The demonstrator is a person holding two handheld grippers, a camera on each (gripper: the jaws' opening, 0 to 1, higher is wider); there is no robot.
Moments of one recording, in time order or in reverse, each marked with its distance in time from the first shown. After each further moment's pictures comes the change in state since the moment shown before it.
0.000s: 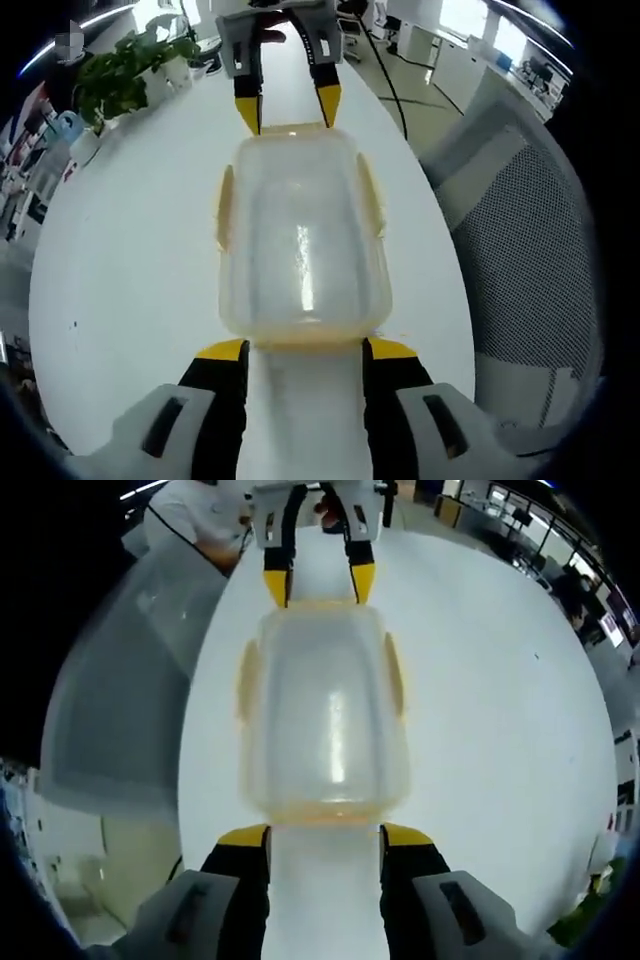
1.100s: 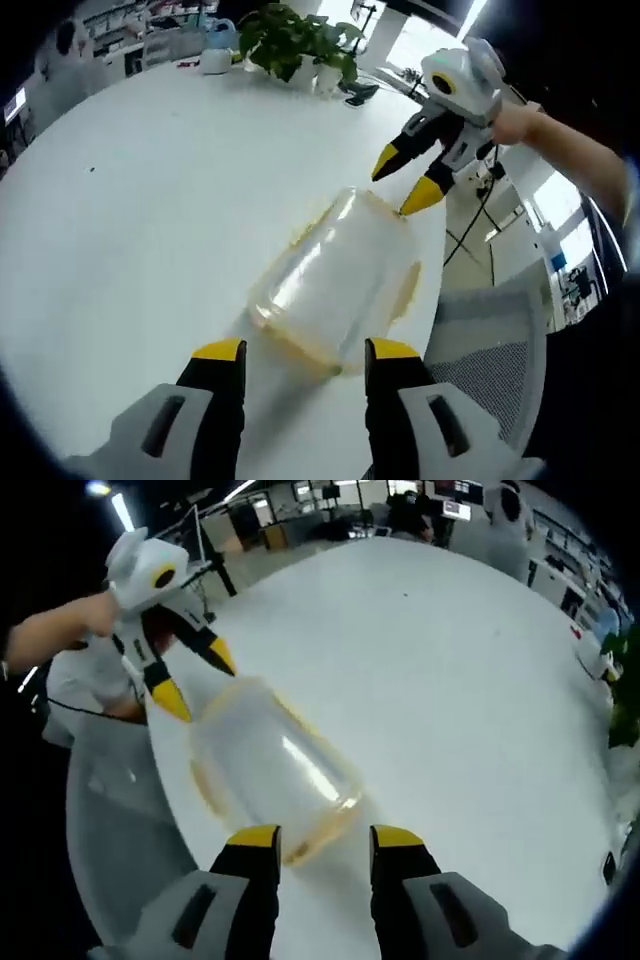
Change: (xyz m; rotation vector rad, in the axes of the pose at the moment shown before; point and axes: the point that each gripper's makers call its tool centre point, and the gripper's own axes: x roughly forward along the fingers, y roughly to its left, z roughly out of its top) left arm -0.023 0.012 0.007 -0.789 -0.238 -0.002; right arm -0.021 -0.018 0.014 0.699 -0.266 -0.152
